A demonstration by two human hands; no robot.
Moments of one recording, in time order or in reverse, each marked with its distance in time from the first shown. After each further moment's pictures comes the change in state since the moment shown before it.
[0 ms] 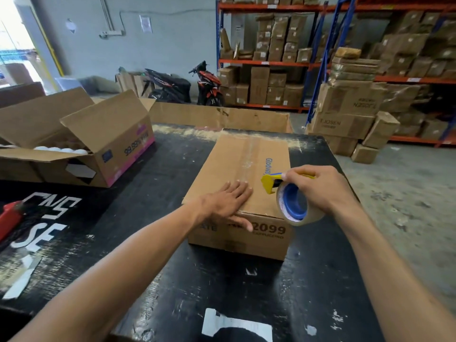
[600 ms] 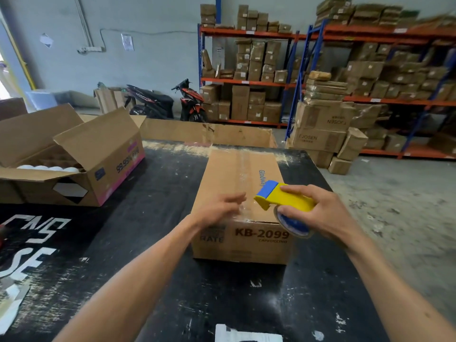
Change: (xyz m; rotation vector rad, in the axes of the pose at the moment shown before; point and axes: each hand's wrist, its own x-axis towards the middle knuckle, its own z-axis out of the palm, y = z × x) left_hand -0.032 -0.015 -0.008 -1.265 0.237 -0.039; right_hand -0.038 -0.001 0.006 -0.158 -0.004 -0.315
